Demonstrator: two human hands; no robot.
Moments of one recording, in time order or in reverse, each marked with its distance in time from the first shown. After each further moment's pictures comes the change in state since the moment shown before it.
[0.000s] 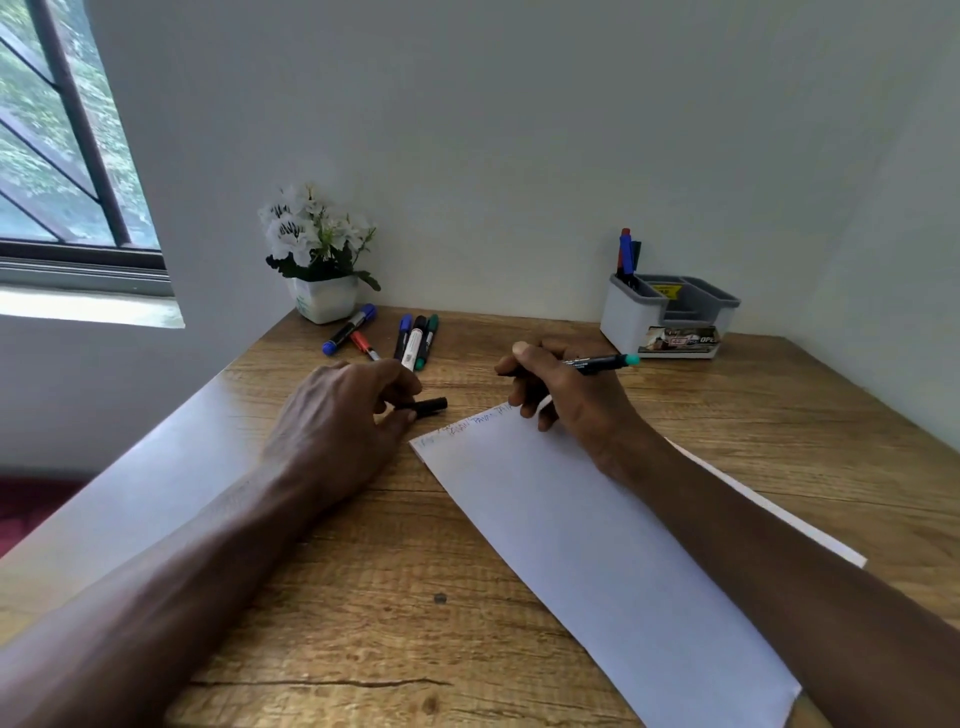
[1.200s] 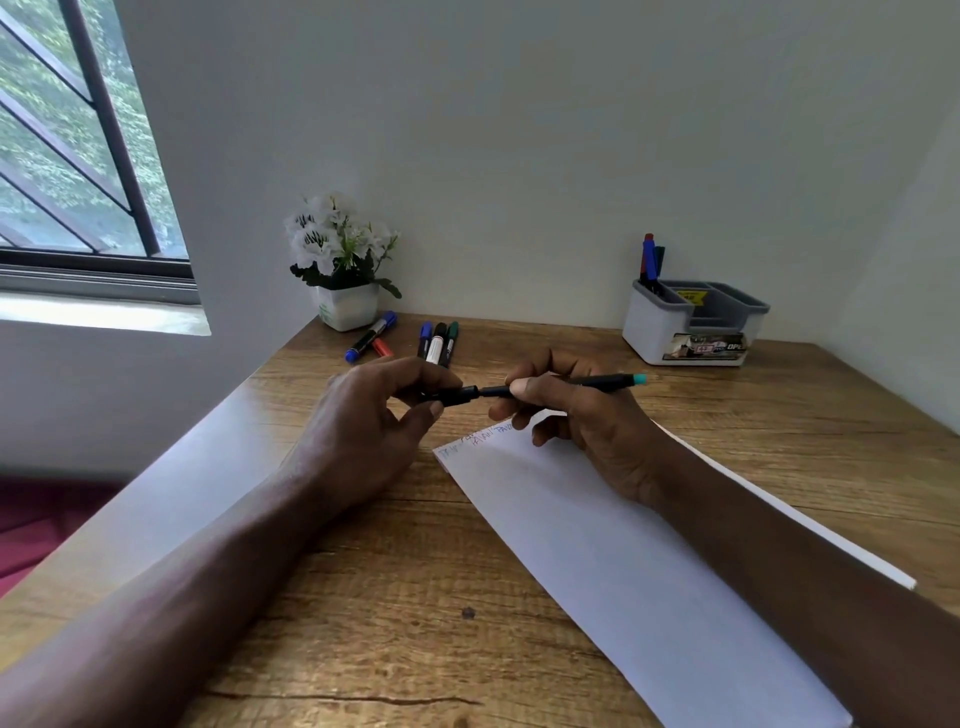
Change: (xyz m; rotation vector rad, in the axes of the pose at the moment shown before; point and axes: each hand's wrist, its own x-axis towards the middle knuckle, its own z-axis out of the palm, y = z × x) left_hand -0.001 -0.007 0.000 -0.325 0.077 0.101; right_hand -0.013 -0.009 0.004 0.202 -0.276 -0.005
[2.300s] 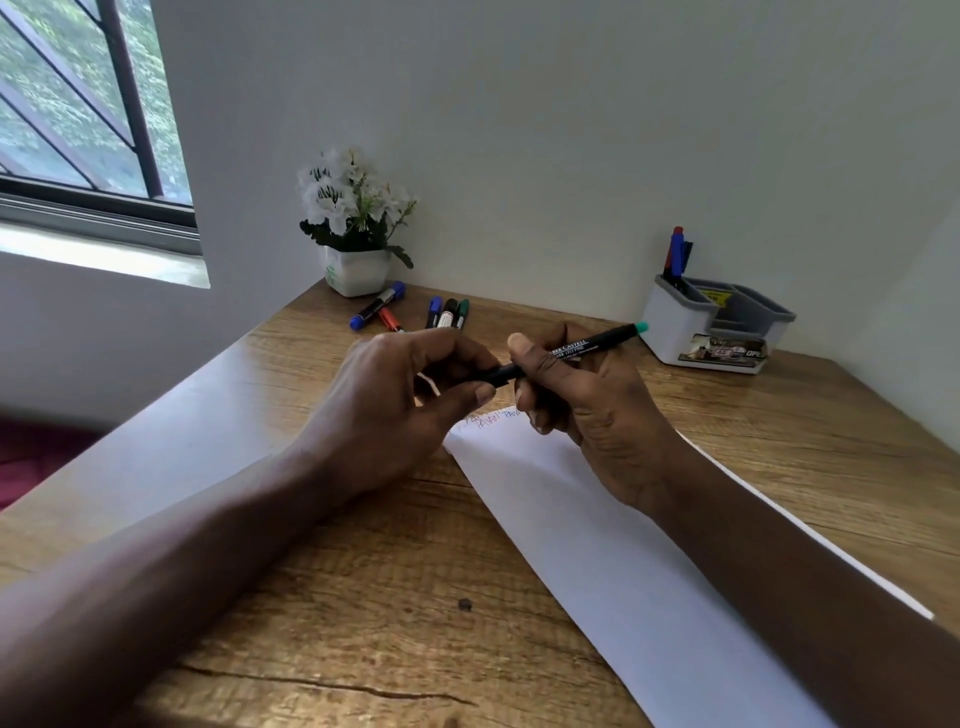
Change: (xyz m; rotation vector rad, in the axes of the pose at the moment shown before) left_hand -0.003 0.012 0.009 -0.149 0.033 0.110; right_hand 0.005 0.000 0.016 0.022 0.078 -0.090
